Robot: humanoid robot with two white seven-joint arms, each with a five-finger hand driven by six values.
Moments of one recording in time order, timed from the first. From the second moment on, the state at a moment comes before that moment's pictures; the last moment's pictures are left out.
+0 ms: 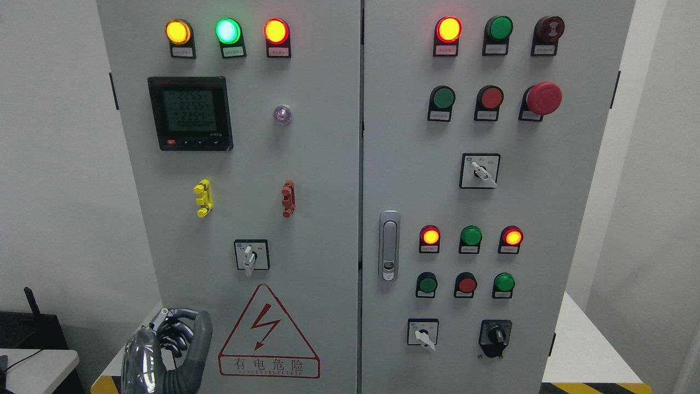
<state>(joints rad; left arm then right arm) -0.24 -0.08 0.01 -1.88 -0.53 0.19 0.26 0.12 0.12 0.00 -0.09 0.00 0.00 -0.21</state>
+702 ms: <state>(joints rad) -0.32 -0.09 -0.08 -1.85 -0.53 0.31 0.34 0.12 0.12 0.00 -0.09 0.00 0.00 -0.21</state>
